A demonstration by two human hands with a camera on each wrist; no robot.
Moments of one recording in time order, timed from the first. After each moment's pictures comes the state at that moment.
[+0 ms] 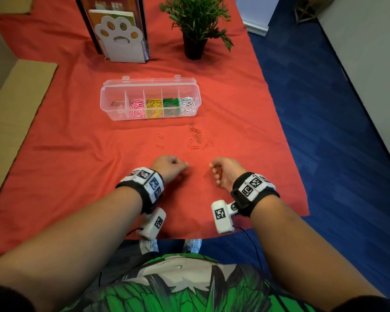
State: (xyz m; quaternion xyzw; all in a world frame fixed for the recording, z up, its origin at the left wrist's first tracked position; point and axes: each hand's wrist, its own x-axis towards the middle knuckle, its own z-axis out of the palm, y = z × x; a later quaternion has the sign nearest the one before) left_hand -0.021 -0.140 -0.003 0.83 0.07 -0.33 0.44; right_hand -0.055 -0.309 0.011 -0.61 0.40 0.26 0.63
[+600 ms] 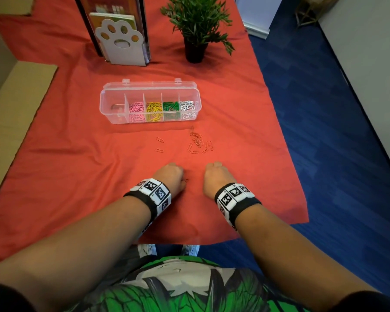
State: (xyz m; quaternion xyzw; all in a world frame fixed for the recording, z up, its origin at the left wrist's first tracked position) left_hand -0.025 -0.144 -0.010 0.93 -0.23 -0.25 0.10; right_hand -0.061 -0.286 0.002 -0.95 0.10 0.28 0.07
